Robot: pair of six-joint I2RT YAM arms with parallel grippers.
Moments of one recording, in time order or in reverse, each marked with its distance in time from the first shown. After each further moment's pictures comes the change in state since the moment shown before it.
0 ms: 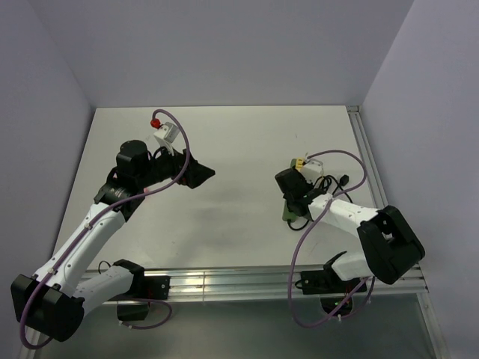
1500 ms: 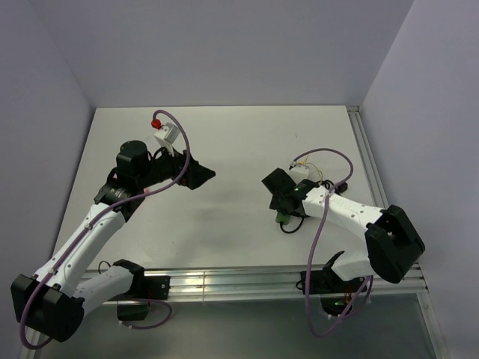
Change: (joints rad) left arm 0.000 -0.002 -0.006 0.007 0.020 0.000; right arm 0.135 -0.045 0.190 -0.440 -0.168 0.145
